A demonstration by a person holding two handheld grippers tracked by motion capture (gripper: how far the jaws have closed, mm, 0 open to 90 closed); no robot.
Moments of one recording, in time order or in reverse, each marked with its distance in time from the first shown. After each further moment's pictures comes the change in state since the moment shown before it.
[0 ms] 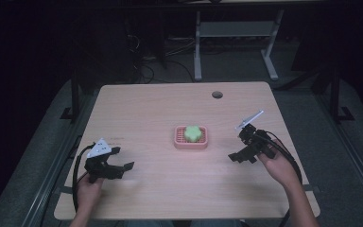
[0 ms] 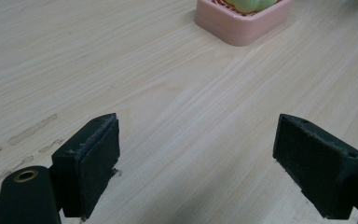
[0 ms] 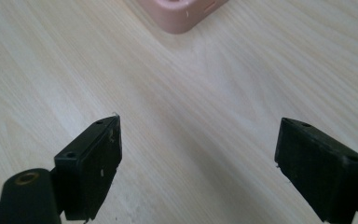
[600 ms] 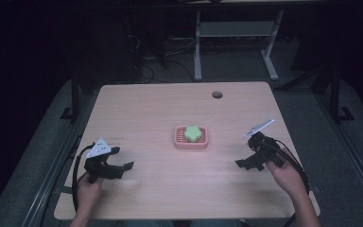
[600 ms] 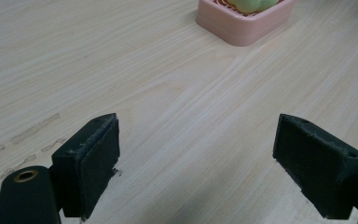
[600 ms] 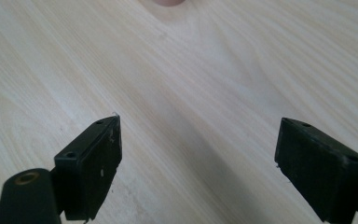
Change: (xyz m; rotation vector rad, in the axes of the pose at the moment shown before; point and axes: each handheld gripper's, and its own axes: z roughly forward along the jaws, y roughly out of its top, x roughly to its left) left arm 0.000 0.000 0.000 -0.007 0.005 -0.001; right arm -0.001 -0.031 -0.003 -0.022 -0.018 0.032
